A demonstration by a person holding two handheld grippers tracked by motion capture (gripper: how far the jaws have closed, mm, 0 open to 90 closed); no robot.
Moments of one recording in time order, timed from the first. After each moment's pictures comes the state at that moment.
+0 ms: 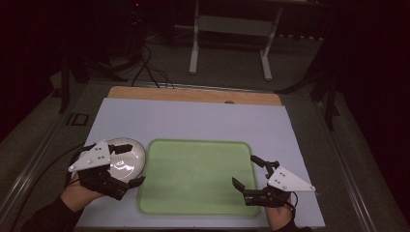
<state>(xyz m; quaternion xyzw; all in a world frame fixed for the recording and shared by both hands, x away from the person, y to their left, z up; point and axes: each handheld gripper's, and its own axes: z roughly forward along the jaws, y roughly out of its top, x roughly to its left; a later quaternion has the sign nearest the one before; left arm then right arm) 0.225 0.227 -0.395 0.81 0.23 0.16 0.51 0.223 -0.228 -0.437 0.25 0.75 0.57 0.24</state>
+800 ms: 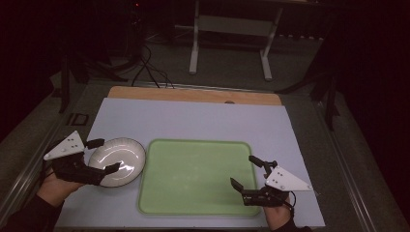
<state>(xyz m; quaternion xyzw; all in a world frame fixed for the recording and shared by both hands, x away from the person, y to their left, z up) 0.242 0.293 -0.415 0.79 0.33 0.18 0.48 0.225 -0.225 -0.440 0.24 0.75 0.56 0.24</state>
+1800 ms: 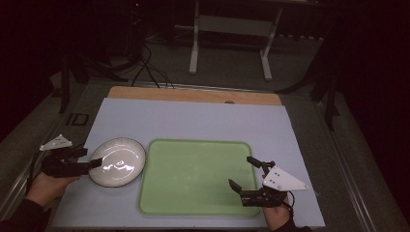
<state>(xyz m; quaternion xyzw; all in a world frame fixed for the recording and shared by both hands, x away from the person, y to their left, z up) 0.267 0.356 -0.477 0.76 0.50 0.13 0.40 0.225 -0.222 -0.441 0.24 0.76 0.56 0.23</state>
